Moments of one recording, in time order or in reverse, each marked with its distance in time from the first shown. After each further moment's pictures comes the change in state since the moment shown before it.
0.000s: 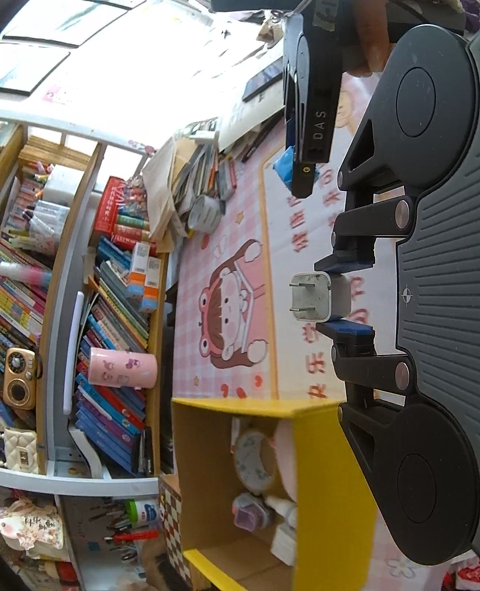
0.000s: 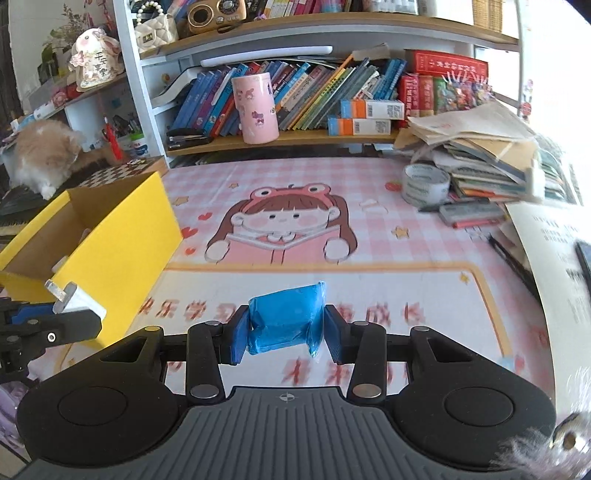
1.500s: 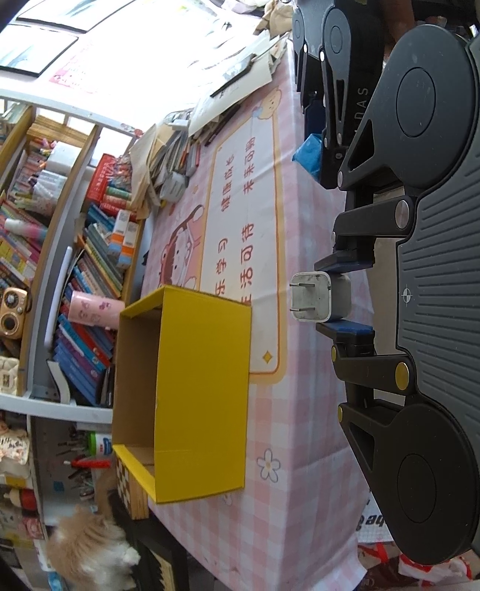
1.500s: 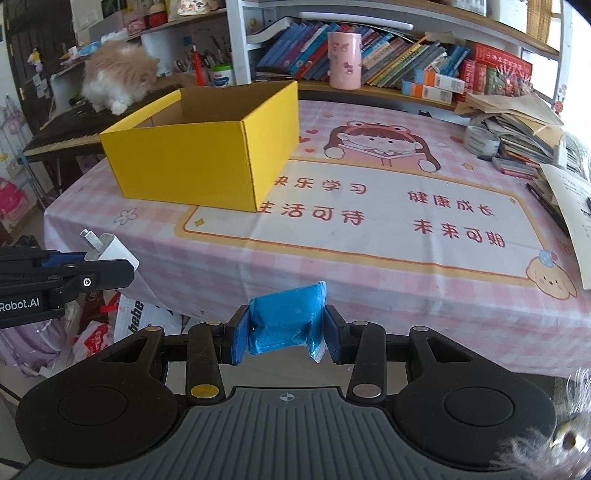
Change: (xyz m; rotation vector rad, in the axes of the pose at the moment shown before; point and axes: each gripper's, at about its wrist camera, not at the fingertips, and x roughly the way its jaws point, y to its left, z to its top) left arm -0.111 0.065 -0.098 -0.081 0.029 0.053; right arm -0.077 0.137 -0.110 -0.133 0.119 0.053
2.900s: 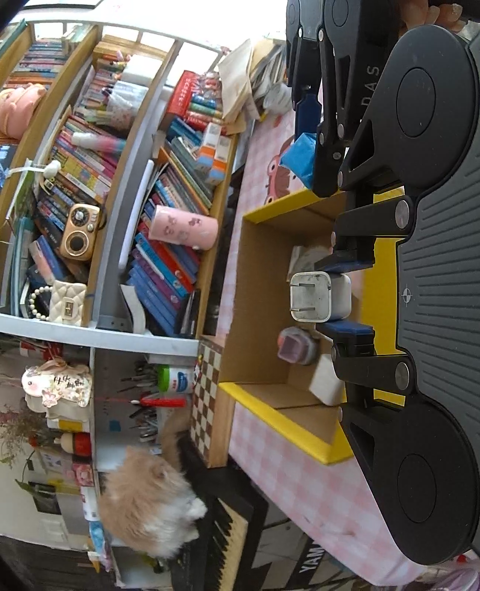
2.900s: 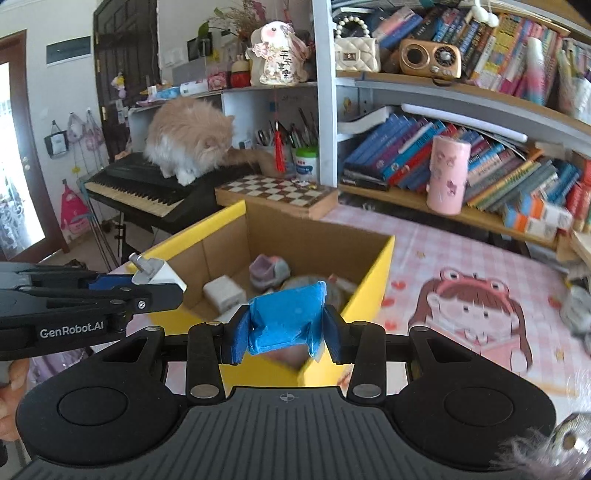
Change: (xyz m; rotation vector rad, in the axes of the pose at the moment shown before) left arm 0.062 0.046 0.132 -0.064 -0.190 0.217; right arm 0.078 0.016 0.173 -0.203 -0.216 0.240
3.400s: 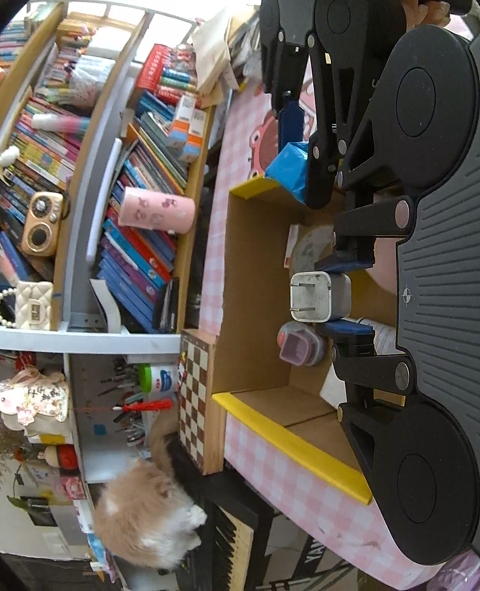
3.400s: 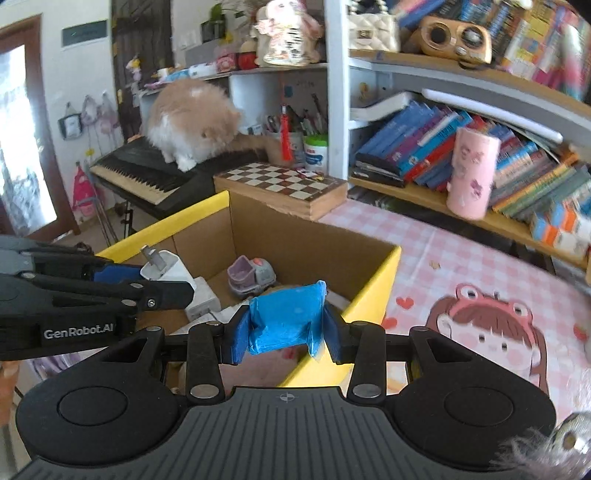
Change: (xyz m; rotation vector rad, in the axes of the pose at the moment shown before) left arm 0.060 -0.010 0.015 0.046 0.088 0.069; right arm 0.063 -0.037 0.013 -0.068 0.038 0.067
